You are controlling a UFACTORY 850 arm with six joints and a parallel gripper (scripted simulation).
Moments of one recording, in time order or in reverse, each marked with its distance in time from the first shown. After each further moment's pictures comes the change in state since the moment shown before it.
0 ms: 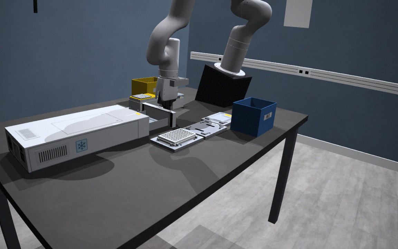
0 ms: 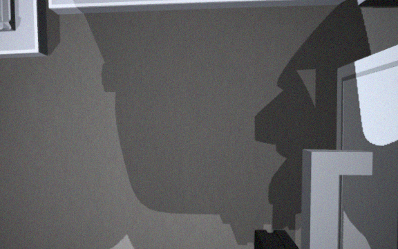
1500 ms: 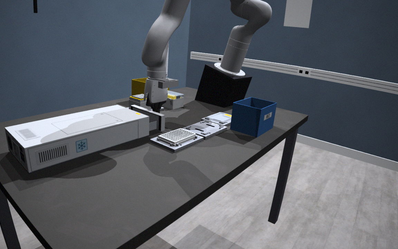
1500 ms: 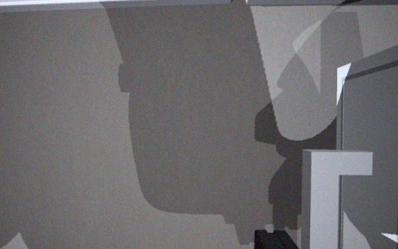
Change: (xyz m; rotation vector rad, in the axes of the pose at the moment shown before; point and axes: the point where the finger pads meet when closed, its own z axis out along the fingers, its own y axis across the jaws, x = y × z) arm 0.000 0.064 0.000 0.000 0.001 0.000
